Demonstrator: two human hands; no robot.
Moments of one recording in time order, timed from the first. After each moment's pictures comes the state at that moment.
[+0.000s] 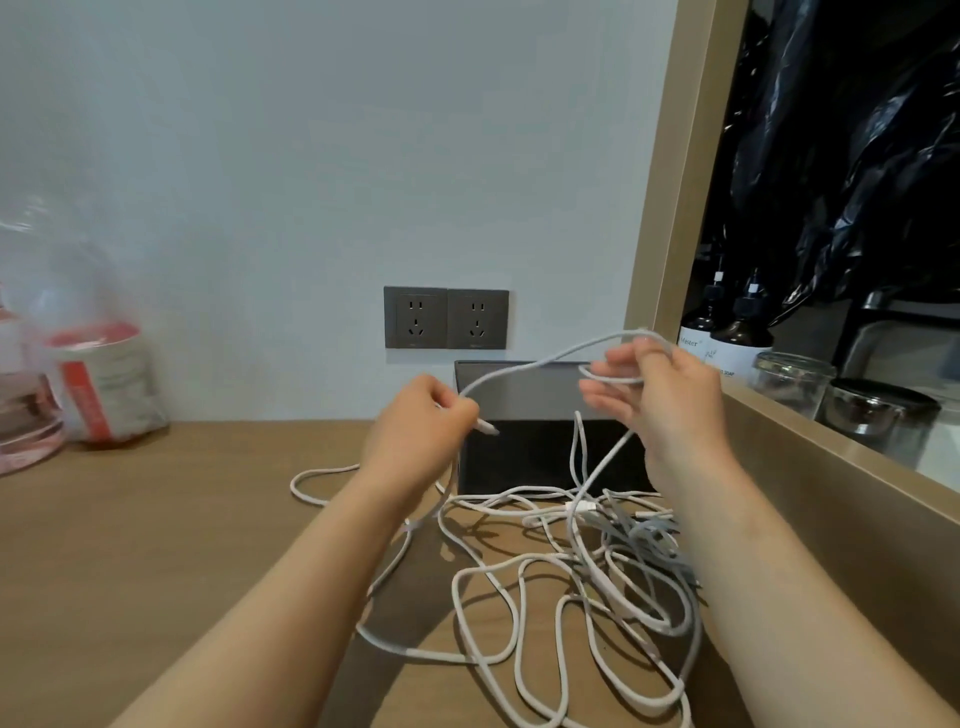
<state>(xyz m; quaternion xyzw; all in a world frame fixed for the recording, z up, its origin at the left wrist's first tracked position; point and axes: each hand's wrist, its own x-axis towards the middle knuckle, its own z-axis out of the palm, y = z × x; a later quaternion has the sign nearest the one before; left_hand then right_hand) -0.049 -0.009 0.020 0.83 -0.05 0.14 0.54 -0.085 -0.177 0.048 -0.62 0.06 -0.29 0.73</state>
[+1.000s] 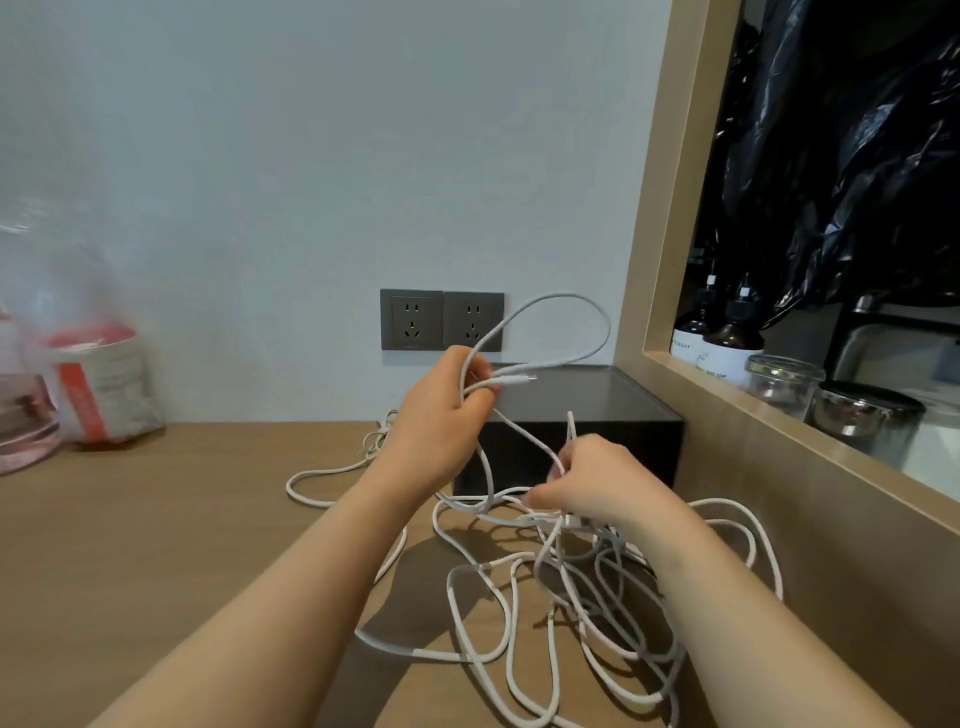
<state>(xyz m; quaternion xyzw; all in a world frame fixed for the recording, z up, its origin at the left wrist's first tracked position) -0.052 -0.018 0.027 0.80 -0.22 0.20 0.52 -0.077 -0.167 0.010 -0.97 0.10 -0.03 0.23</state>
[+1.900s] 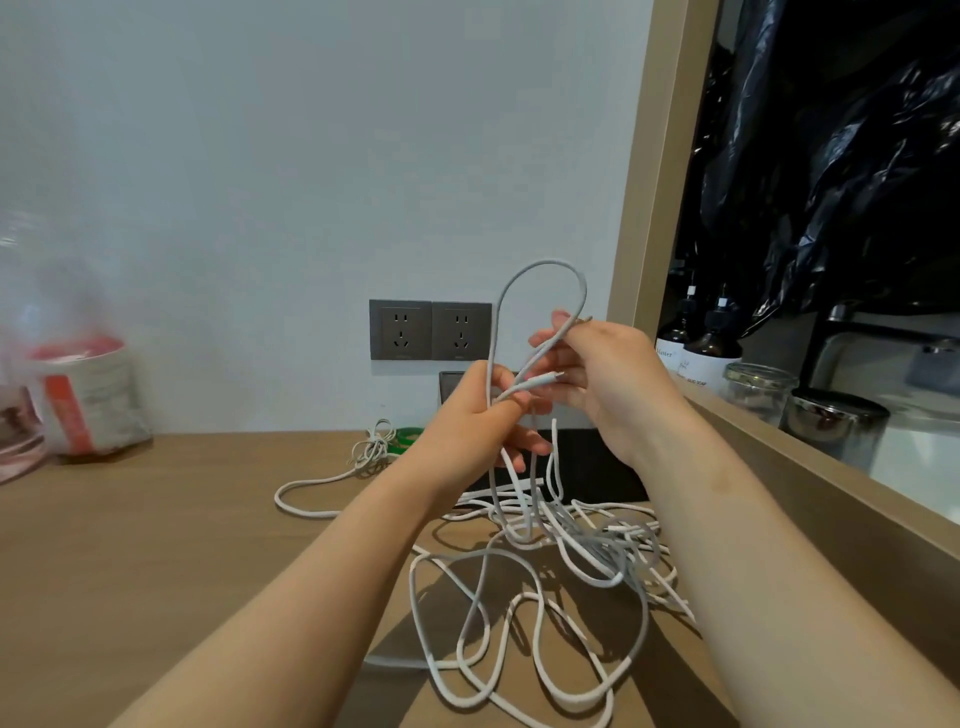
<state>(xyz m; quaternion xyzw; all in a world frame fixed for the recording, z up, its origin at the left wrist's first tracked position) -0.065 -0.039 0.036 0.68 -0.26 -0.03 0.68 -0.091 -0.160 0.082 -0.68 -0.03 -0.18 0.71</state>
